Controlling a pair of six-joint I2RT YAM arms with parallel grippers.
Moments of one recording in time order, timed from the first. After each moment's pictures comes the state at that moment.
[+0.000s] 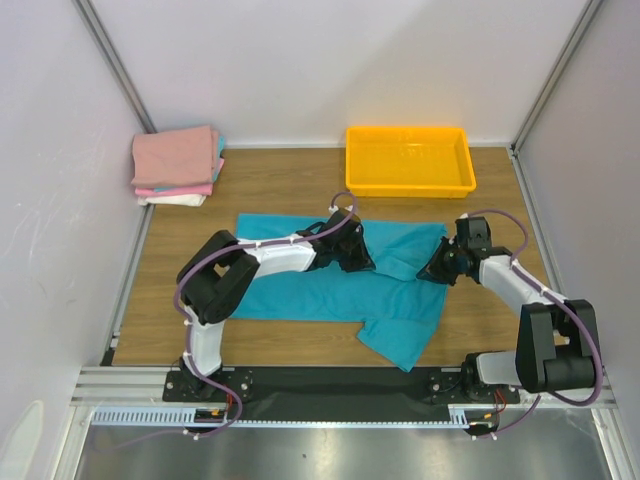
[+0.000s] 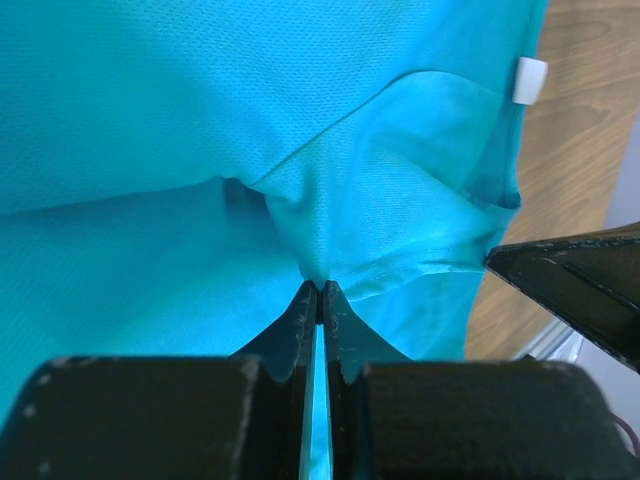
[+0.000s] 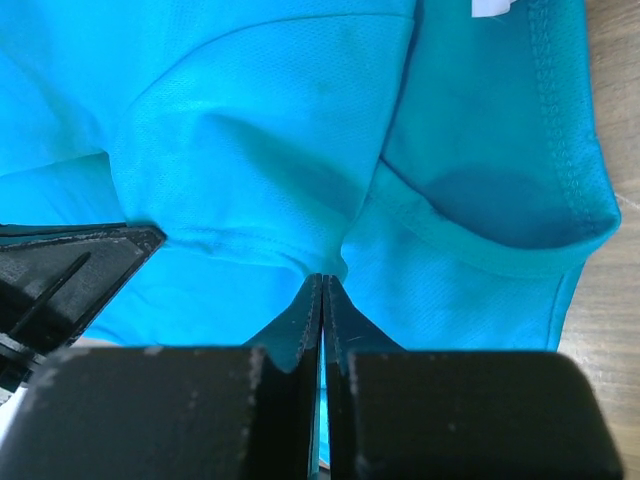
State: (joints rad) left arm -0.81 1.96 1.21 -0.05 0.16 -0.94; right arm 0.09 1.33 0.68 -0.37 -0.31 0.64
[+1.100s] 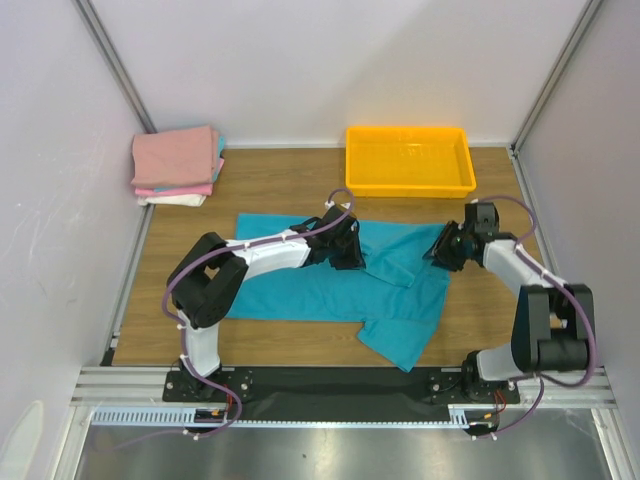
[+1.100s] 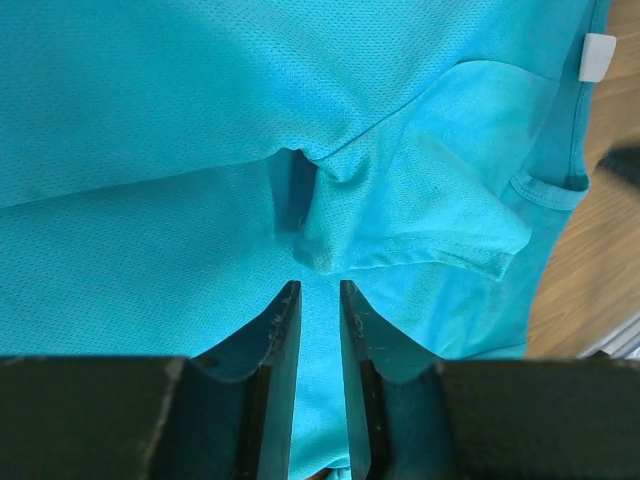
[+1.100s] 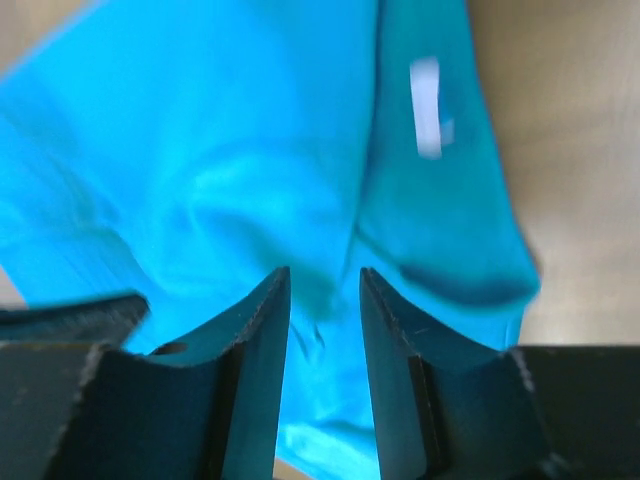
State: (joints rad) left arm -0.79 1.90 1.23 -0.21 0.10 -0.81; right arm 0.02 1.39 0.78 -0.39 -0.26 0.61
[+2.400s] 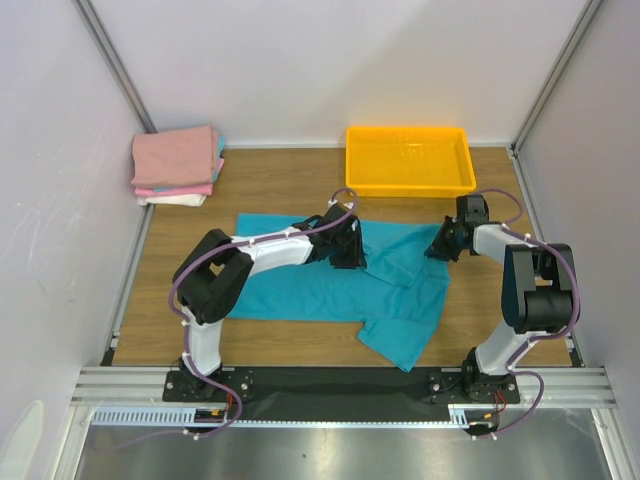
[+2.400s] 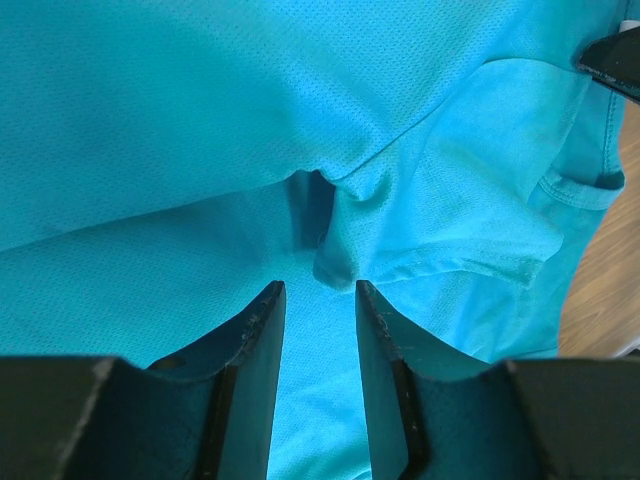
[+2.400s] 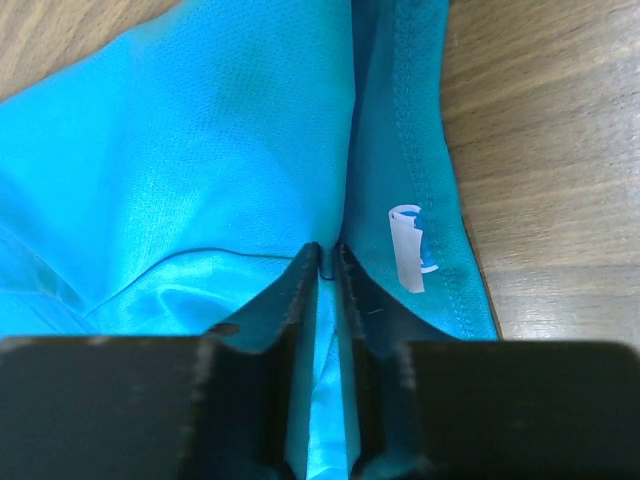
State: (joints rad) left arm -0.78 1.94 1.26 -0.22 0.11 -0.73; right arm 0.02 1.68 0.90 -0.26 -0.20 0.58
